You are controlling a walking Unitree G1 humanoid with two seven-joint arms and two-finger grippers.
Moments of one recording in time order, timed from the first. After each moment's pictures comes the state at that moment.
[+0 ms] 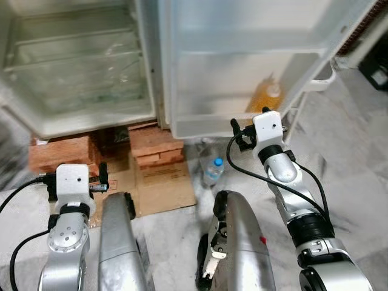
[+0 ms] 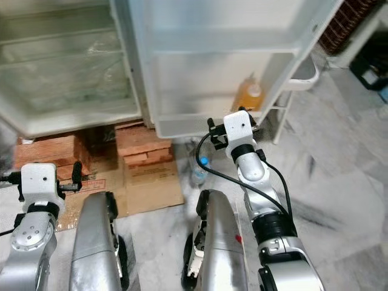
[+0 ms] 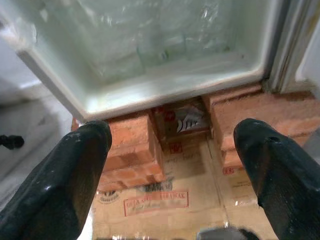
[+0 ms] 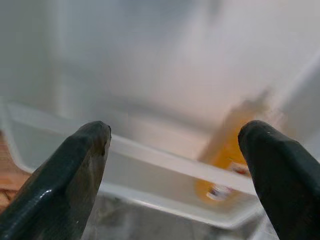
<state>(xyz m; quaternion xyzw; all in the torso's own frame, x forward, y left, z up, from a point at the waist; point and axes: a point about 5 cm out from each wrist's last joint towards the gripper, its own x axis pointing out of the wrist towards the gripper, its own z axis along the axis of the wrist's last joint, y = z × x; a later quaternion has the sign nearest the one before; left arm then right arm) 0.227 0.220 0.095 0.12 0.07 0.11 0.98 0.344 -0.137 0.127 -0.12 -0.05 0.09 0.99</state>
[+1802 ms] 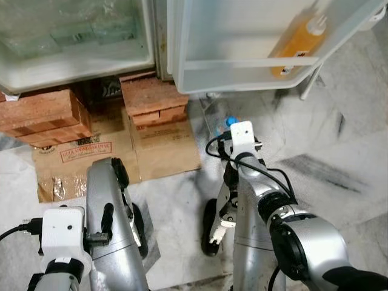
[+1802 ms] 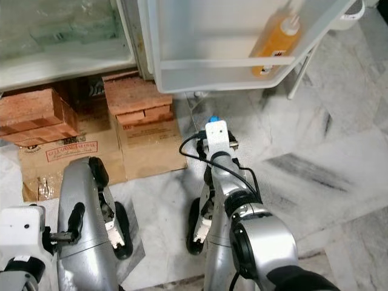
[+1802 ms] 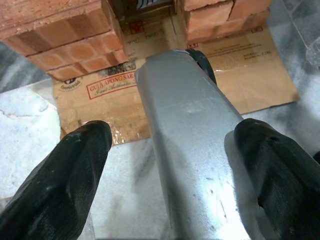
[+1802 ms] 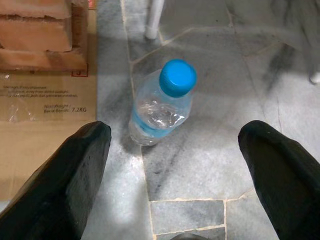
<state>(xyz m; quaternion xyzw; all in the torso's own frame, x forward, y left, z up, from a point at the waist) 0.127 0.189 0.124 0.07 0.17 0.06 0.98 0.363 -0.113 0.080 -0.08 0.13 0.01 0.99</state>
